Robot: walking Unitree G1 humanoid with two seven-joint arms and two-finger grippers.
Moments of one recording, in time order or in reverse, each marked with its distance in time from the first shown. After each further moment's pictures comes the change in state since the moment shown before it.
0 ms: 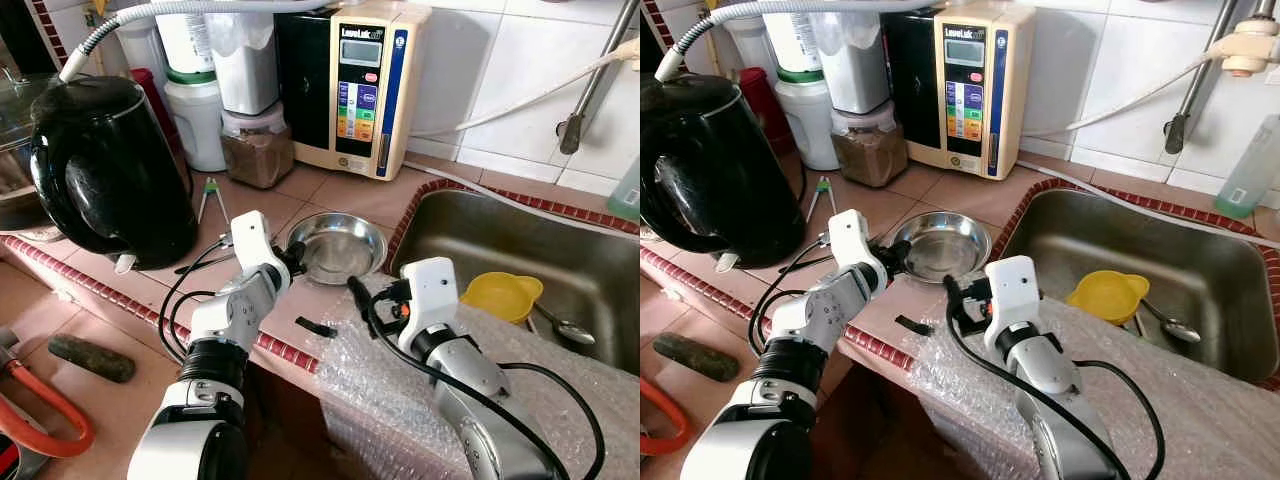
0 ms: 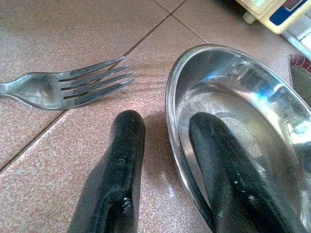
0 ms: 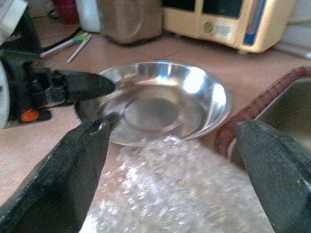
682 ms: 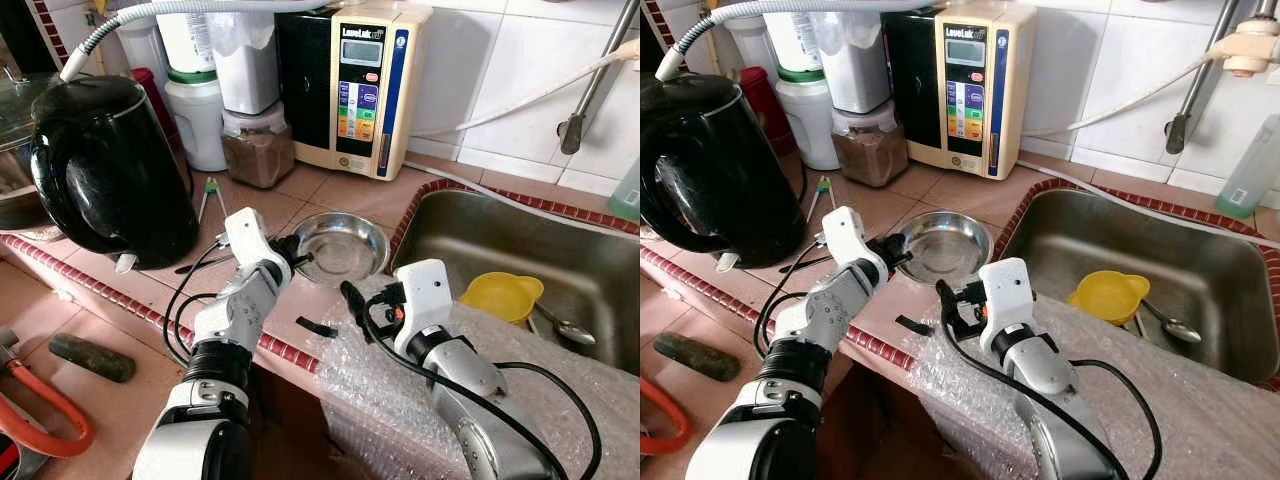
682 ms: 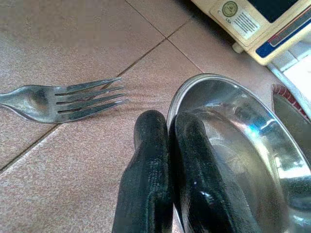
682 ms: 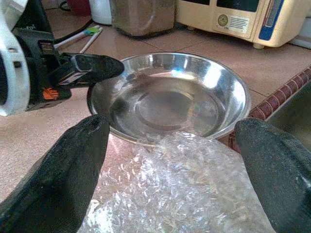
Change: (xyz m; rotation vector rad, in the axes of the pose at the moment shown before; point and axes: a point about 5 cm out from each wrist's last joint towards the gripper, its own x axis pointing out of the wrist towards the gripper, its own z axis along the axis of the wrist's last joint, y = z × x) left arm 0.001 -0.003 0.004 -0.094 -0.069 -0.021; right arm 0.001 0.005 -0.001 -0.008 0.011 0.038
